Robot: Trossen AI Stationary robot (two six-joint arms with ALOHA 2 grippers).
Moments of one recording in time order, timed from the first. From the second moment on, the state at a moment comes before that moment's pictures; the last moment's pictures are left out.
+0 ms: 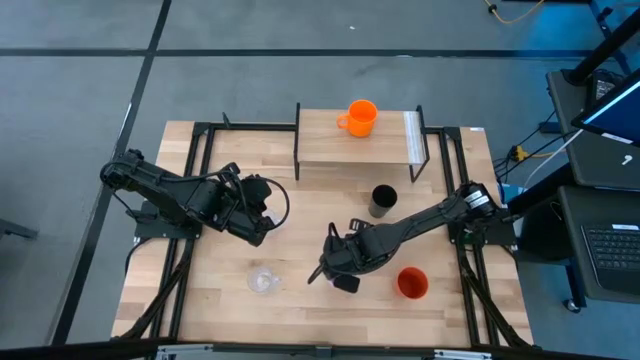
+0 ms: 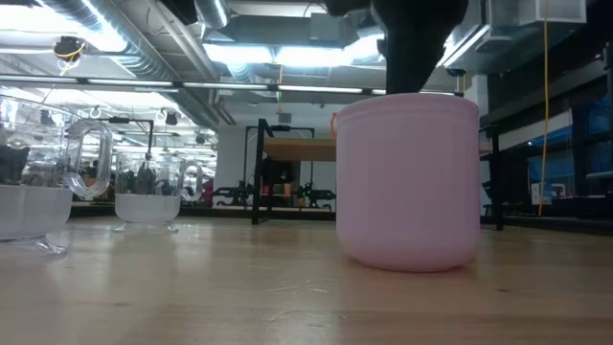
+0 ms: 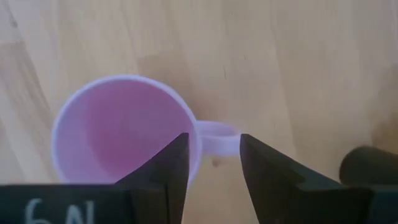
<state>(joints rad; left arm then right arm) -0.38 1.46 1.55 -1.50 -0.75 -0.88 0.39 2.01 1.74 -1.13 0.20 0.63</state>
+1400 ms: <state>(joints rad) -0.38 1.46 1.55 -1.50 -0.75 -0.88 0.39 2.01 1.64 -0.98 0.14 0.64</state>
